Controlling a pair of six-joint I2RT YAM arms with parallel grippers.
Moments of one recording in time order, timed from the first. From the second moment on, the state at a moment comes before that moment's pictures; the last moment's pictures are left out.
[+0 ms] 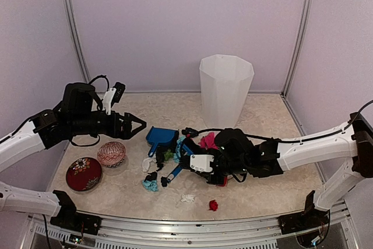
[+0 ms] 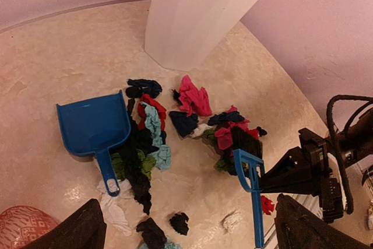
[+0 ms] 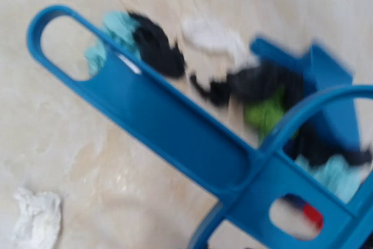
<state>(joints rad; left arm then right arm) -0.68 1.01 0.92 -0.41 0.16 -0.33 1.15 1.50 0.84 0.02 -0.01 -0.57</state>
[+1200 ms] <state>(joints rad) -0.79 1.45 0.92 -0.25 0.68 -0.39 1.14 1.56 0.95 -0.10 -0.10 -1.26</state>
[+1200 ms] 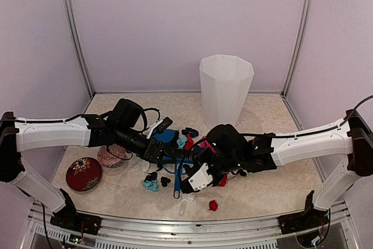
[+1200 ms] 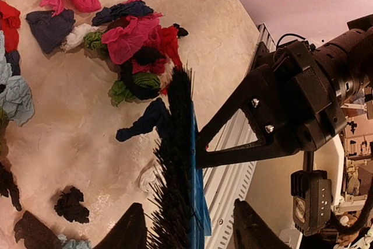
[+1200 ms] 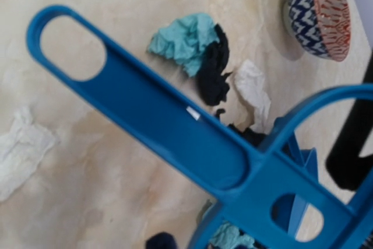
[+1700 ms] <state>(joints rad) -0.79 1.48 0.94 -0.24 0.69 -0.39 1.14 1.57 0.95 -0.12 -0.06 -1.28</state>
